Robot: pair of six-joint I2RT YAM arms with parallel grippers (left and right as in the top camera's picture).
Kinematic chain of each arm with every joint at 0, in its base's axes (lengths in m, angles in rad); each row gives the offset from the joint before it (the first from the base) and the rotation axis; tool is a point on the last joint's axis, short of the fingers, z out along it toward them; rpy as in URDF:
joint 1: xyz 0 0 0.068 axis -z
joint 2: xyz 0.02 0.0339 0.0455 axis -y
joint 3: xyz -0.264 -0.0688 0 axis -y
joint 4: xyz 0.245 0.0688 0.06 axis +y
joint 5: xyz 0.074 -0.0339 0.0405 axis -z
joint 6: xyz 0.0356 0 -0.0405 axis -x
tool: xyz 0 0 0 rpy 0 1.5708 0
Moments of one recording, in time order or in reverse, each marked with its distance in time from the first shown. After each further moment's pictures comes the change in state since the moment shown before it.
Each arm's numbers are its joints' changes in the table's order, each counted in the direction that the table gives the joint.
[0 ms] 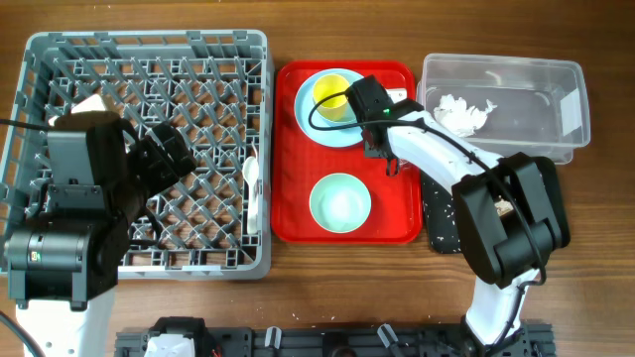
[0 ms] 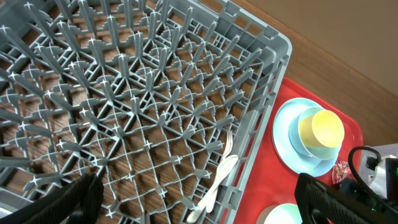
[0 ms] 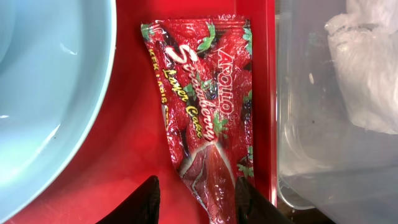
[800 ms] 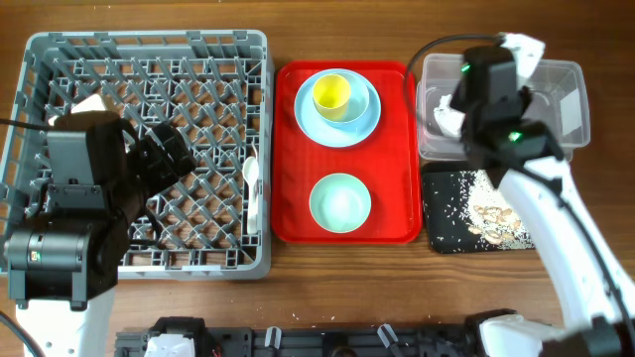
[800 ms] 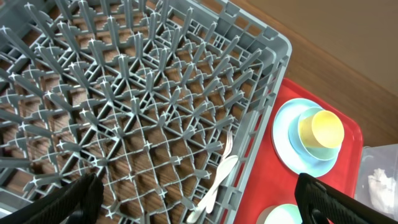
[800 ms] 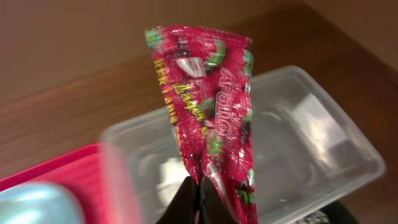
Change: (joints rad) left arm 0.000 0.000 0.000 -0.001 0.000 0.000; right arm 0.280 0.575 -0.138 -0.195 0.140 0.023
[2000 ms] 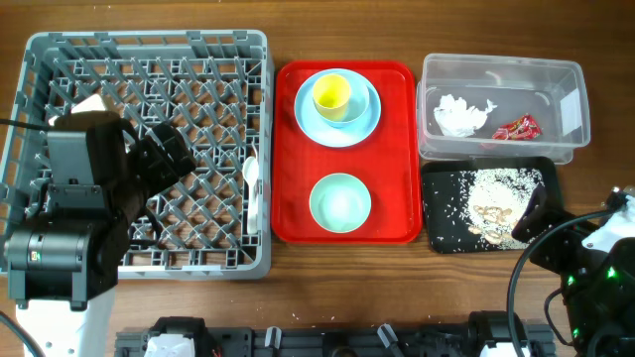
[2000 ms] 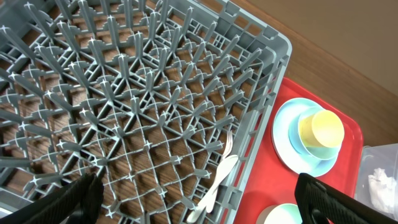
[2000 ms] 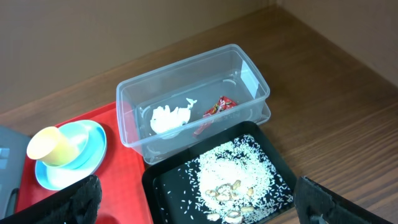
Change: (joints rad) left arm 0.000 0.000 0.000 0.001 0.000 0.000; right arm 0.185 0.858 -0.009 0.653 -0.299 0.099
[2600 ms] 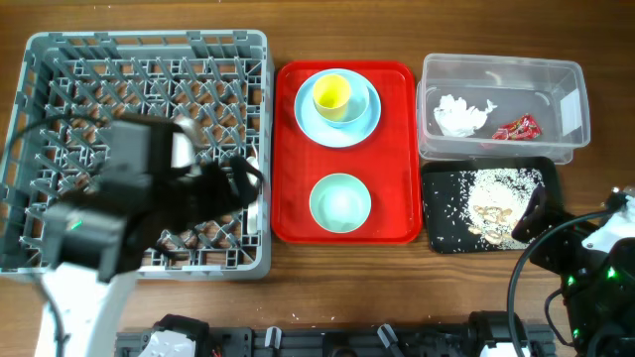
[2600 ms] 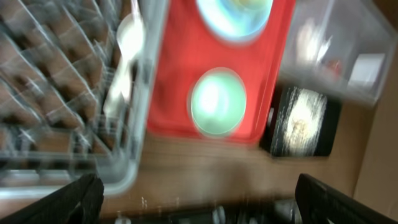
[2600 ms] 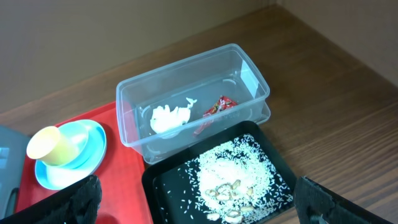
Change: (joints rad) left arm 0.196 -0.072 -0.013 0.171 0.420 0.077; right arm 0.000 0.000 0.000 0.002 0.000 0.000
